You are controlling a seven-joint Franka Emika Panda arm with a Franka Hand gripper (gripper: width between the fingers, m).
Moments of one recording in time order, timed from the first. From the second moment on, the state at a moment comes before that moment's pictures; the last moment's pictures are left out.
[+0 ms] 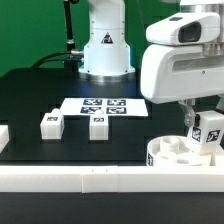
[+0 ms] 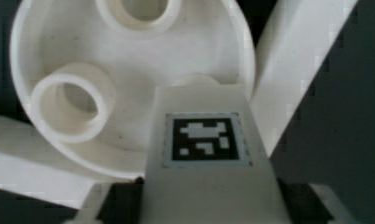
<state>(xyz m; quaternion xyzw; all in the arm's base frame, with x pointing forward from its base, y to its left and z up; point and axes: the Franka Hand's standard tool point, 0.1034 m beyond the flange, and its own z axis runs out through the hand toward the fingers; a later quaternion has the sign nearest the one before) 0.624 0.121 0.078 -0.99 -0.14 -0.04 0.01</state>
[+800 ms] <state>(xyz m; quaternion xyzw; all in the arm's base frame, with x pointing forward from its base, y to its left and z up) 0.622 0.113 0.076 -0.95 0.31 -0.02 0.06</state>
